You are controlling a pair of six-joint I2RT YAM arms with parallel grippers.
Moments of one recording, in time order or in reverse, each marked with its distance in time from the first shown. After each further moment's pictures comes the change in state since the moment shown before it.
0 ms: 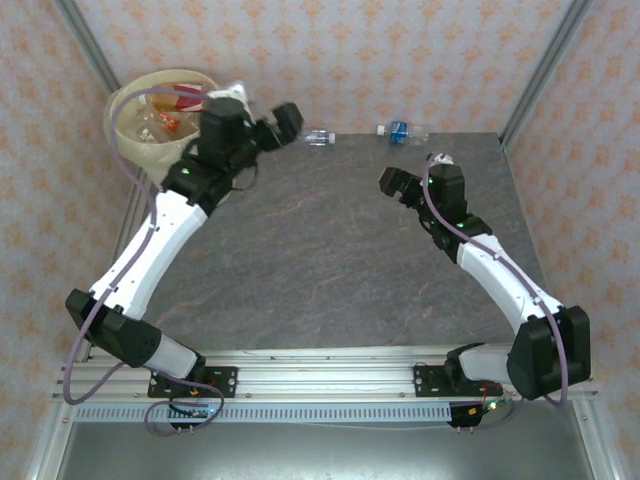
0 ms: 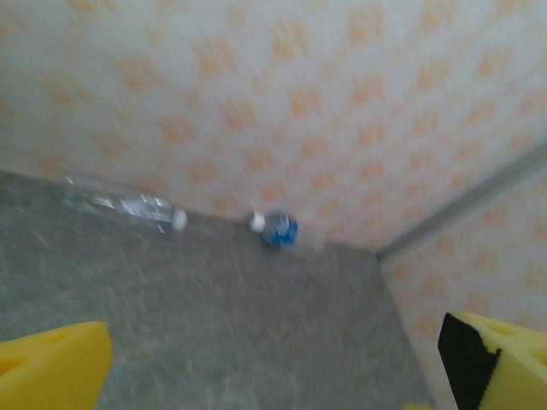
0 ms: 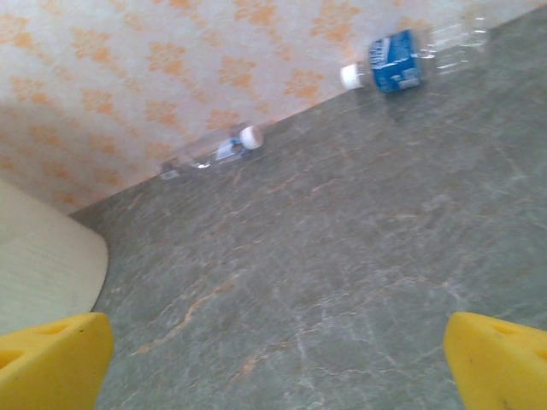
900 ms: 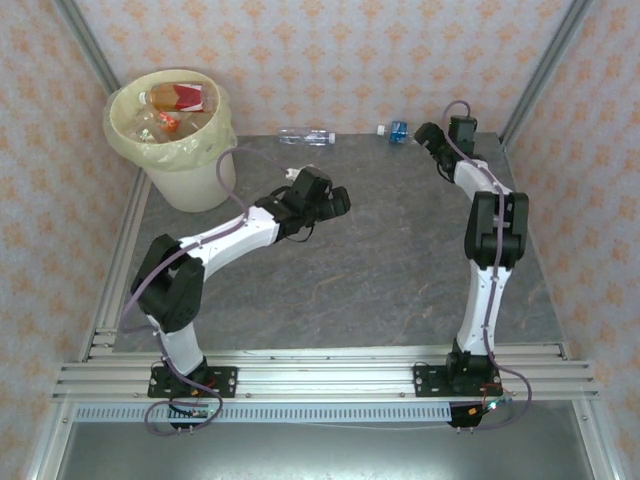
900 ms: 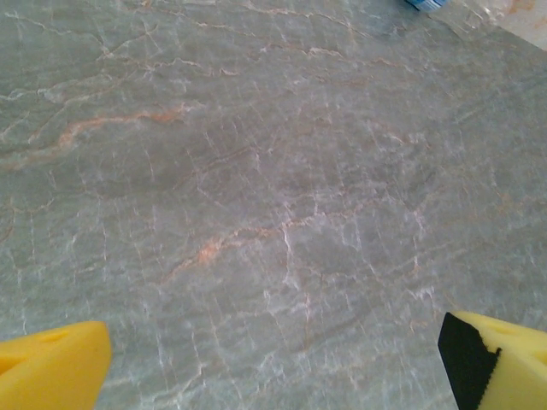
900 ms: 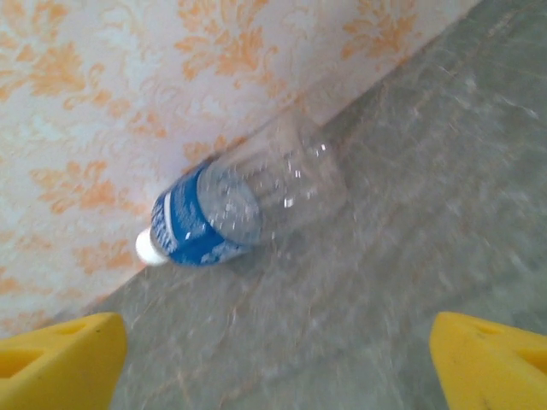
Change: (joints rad) left arm -0.179 0.315 -0.270 0.120 -0.092 -0.207; right arm -0.317 1.013 0.859 0.045 -0.135 0.098
